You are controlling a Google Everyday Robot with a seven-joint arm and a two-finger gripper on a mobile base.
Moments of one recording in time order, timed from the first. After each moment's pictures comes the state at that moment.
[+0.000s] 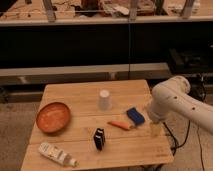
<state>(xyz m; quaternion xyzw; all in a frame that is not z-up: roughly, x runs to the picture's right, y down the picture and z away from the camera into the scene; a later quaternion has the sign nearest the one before) 0.219 0.157 0.684 -0.30 -0.04 -0.04 0.95</state>
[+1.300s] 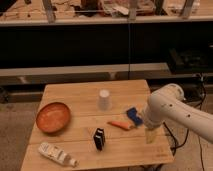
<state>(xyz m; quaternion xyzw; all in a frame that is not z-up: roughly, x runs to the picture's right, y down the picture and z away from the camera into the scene) 0.188 0.188 0.693 -0.30 -0.07 -0.07 0.95</state>
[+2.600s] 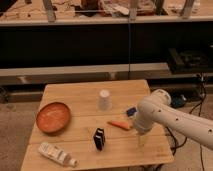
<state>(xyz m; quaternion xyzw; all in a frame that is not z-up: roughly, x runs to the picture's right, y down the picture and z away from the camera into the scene) 0.155 0.212 0.712 -0.31 -0.10 -0.11 0.94</state>
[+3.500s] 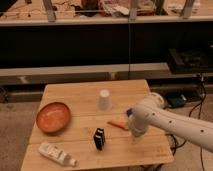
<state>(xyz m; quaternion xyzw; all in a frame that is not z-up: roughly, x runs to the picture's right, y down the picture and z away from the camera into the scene) 0.128 0.226 0.722 -0.31 -0.11 -0.13 0.94</state>
